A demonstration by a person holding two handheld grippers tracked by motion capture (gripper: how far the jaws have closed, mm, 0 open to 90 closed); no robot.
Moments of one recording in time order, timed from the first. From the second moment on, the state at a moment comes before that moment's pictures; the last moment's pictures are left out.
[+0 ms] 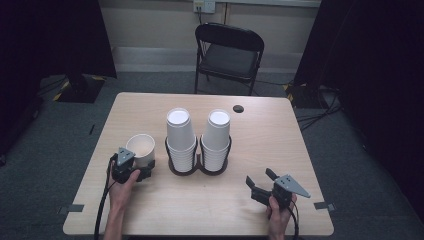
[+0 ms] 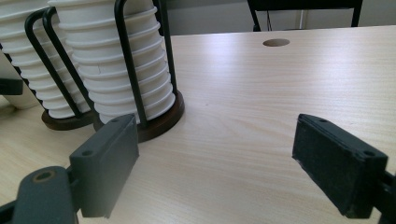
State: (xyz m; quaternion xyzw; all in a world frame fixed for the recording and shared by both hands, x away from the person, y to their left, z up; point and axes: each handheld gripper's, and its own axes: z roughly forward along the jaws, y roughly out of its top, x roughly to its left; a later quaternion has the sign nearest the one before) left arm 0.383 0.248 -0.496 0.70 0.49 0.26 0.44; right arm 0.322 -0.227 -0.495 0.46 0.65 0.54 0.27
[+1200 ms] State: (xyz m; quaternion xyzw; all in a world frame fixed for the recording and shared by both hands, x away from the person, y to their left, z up) left arm 0.294 0.191 -0.493 0.68 0.43 0.26 0.54; right arm 0.317 -0.227 -0.495 0.46 0.64 0.55 0.27
